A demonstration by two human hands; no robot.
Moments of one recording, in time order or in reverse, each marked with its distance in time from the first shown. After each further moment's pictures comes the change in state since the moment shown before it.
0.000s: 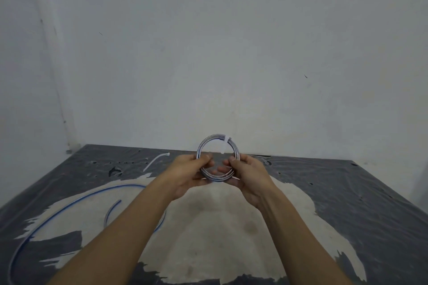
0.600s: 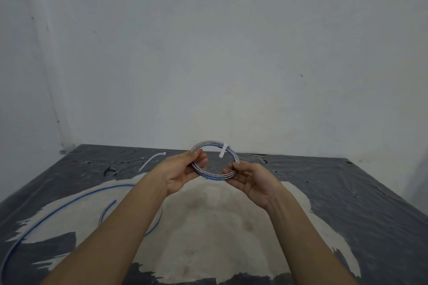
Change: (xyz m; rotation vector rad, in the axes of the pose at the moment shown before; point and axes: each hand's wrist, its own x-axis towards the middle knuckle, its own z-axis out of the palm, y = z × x) left_hand 0.003 0.005 -0.008 -0.284 -0.025 -0.064; right_hand -0.006 -0.006 -0.027 0.217 0.003 0.196
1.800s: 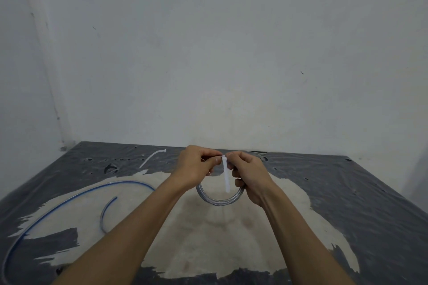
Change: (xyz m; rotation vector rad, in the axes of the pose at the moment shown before) left_hand 0.000 -0.019 0.020 0.896 0.043 0.532; right_hand 0.000 0.006 0.014 -0.506 0.039 -0.280
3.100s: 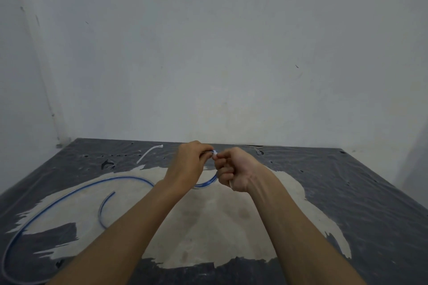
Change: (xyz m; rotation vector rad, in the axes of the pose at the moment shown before) left_hand 0.000 -0.020 0.000 0.444 0.141 0.443; right_hand 0.003 -0.016 0.014 0.378 -0.188 0.559
